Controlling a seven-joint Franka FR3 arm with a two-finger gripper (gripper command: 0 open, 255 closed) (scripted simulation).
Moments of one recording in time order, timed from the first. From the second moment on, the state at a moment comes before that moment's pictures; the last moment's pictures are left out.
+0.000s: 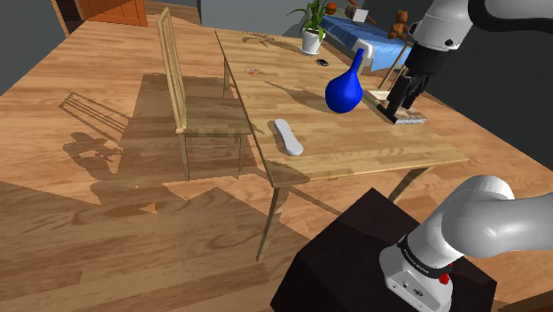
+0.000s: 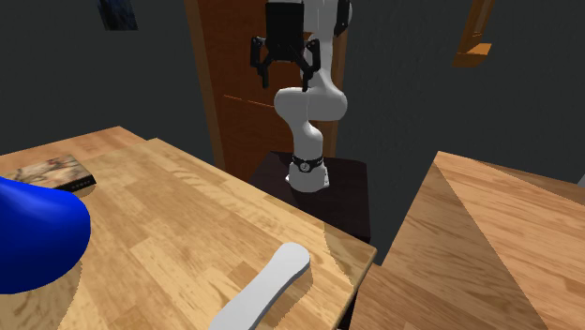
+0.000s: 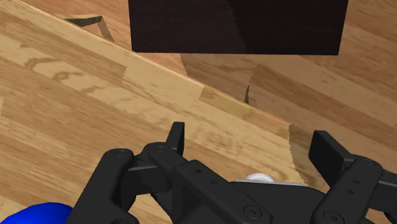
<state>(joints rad) 0.02 -0.83 -0.02 -2.35 -0.04 1.47 0.04</state>
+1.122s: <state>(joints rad) 0.00 -0.37 0.04 -2.32 0.01 1.93 0.22</state>
